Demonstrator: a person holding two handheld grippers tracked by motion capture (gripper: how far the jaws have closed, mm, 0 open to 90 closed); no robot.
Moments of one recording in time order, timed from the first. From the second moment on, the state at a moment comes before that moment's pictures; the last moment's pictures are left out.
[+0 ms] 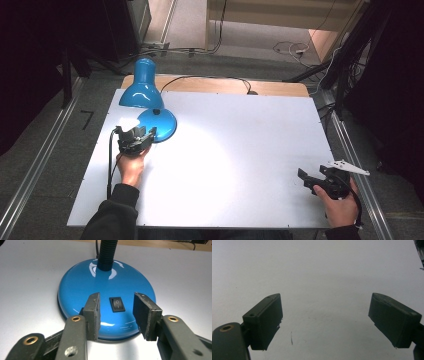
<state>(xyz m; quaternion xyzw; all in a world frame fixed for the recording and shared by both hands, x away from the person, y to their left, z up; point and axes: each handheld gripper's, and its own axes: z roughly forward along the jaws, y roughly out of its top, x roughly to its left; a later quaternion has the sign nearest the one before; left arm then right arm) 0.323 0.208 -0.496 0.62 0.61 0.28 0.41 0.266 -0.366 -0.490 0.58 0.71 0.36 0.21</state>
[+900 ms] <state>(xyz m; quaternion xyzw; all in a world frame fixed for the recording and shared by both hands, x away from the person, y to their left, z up) 0.288 0.218 -0.485 0.61 0.61 0.29 0.41 0.264 -0.366 -0.489 0.58 0.70 0.36 0.21</state>
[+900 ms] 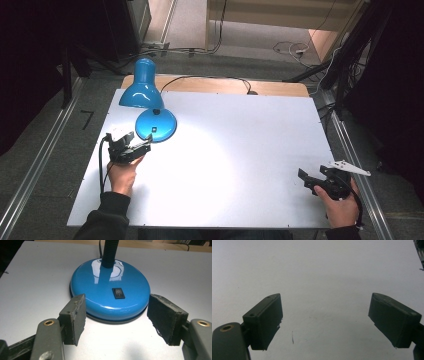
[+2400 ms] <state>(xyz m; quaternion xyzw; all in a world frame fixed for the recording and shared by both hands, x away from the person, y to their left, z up) 0.254 0.229 -0.483 0.61 0.61 0.29 0.41 0.264 -0.369 -0.489 0.58 0.70 0.36 0.21</state>
